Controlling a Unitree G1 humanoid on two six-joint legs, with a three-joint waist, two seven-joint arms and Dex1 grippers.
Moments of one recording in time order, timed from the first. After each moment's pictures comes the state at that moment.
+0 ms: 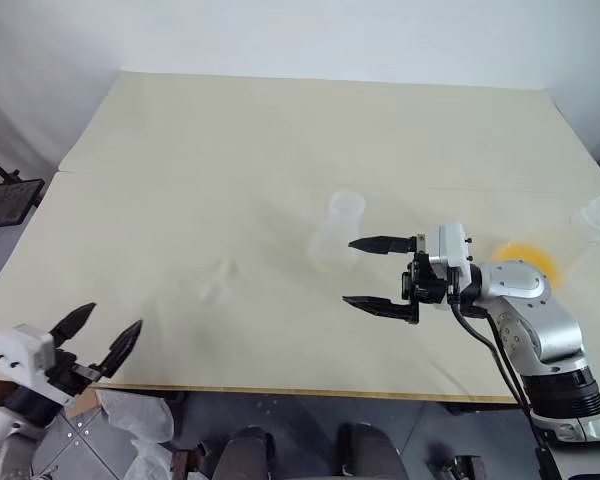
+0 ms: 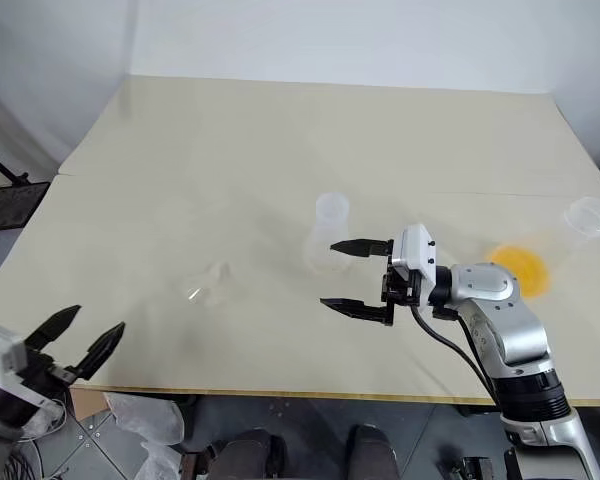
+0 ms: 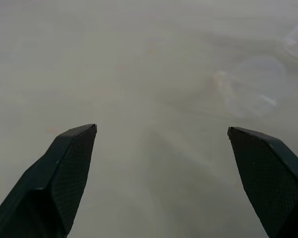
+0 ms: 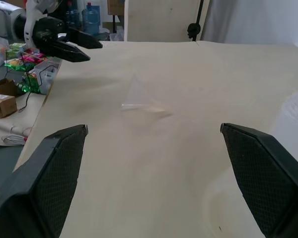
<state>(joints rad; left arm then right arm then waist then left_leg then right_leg) 0.37 0.39 0.61 -0.35 -0.52 0.18 -0.71 -0.39 -0.61 0.03 -0.15 0.53 0.20 1.18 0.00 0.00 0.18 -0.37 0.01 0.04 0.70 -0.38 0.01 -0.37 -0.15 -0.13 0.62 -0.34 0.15</state>
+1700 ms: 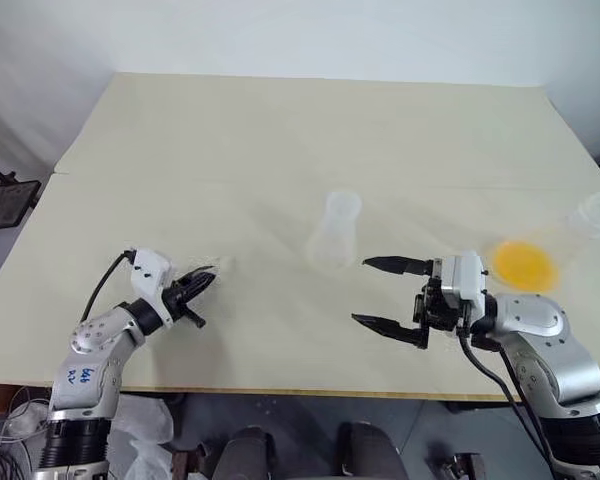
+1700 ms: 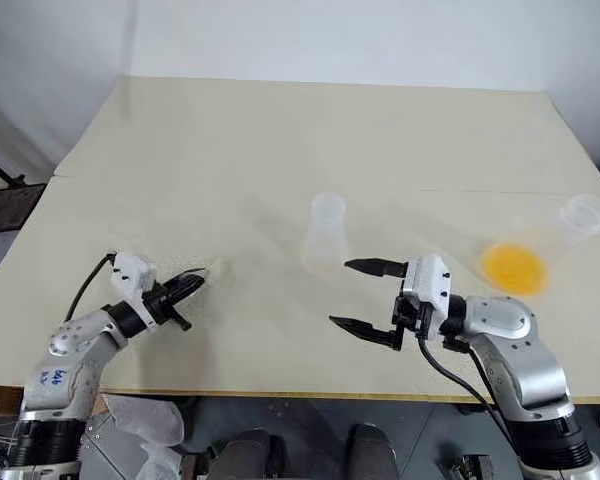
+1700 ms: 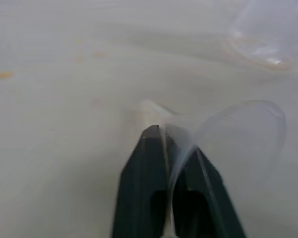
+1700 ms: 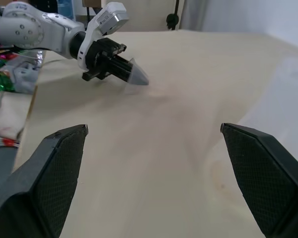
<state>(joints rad) -0.17 0.53 0.22 -0.08 -0.47 0.40 -0.73 -0.16 -0.63 -0.05 -0.35 0.52 0.13 1.06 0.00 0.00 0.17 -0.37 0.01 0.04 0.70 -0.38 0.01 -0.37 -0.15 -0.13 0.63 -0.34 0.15</state>
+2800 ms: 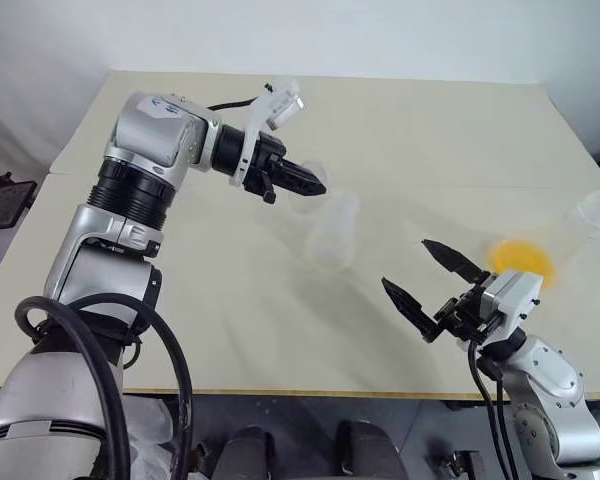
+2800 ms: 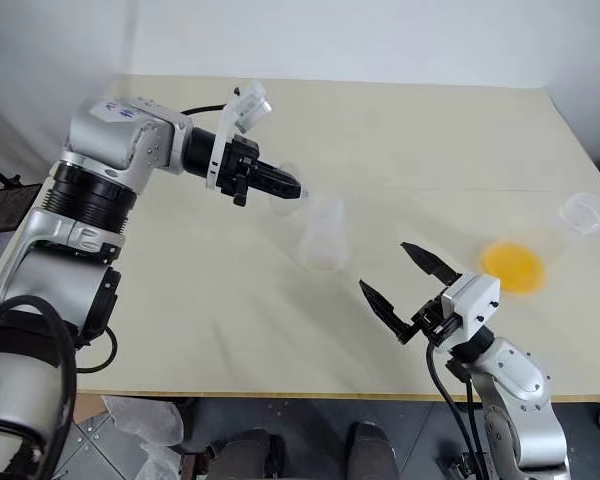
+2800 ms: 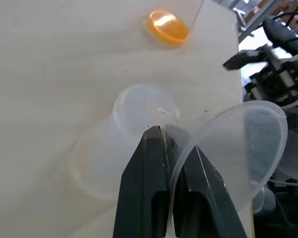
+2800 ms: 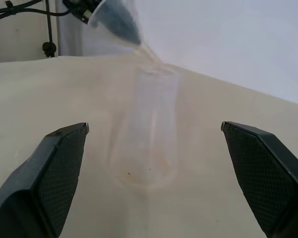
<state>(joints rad) -1.41 0.51 -0.36 0.61 -0.33 0.97 -1.25 0.10 -0.42 -0.16 -0.47 0.45 0.00 0.69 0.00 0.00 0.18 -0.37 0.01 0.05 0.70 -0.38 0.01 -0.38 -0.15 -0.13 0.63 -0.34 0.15</state>
